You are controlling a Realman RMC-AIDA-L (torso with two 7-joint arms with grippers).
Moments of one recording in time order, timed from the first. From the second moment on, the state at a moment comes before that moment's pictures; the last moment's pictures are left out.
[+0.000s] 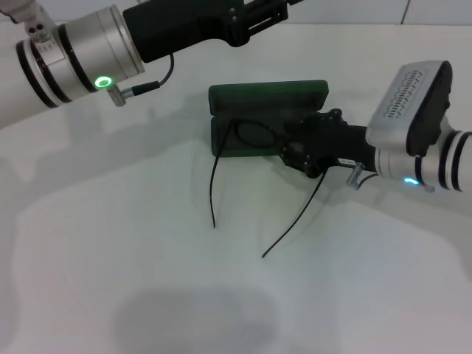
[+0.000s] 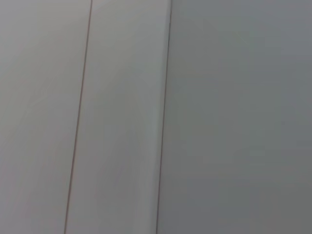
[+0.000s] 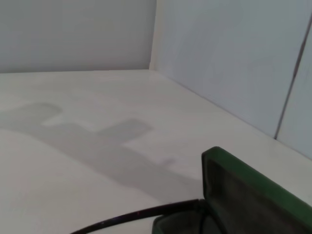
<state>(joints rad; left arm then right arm) -0.68 -2.09 0.89 0.53 1.37 1.50 -1.17 0.65 2.03 -1.89 -0.62 -1.02 -0.63 1.10</state>
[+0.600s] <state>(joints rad) -0.67 -2.09 0.89 0.53 1.37 1.51 -1.16 0.68 2.03 -1.91 -0.58 -1.02 -0.63 1.14</state>
